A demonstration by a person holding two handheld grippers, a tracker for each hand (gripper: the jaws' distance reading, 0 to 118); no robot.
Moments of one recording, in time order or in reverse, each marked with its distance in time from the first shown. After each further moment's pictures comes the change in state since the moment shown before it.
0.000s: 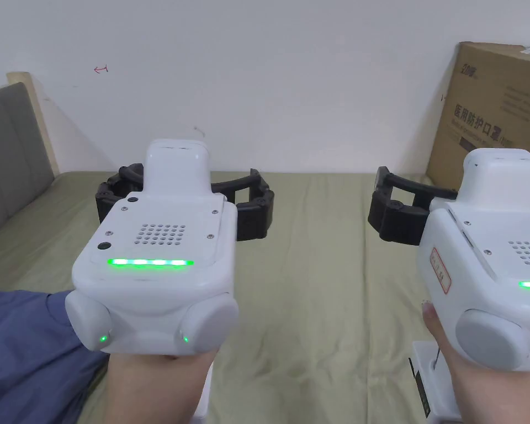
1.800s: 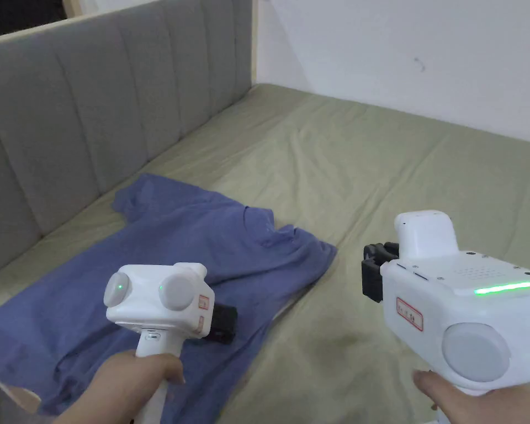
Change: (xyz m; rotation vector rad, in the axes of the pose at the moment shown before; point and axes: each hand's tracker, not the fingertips) left arm -0.310 -0.294 -0.073 -1.170 0.134 0.329; right arm -0.287 -0.144 -0.086 -0.613 0.693 0.172
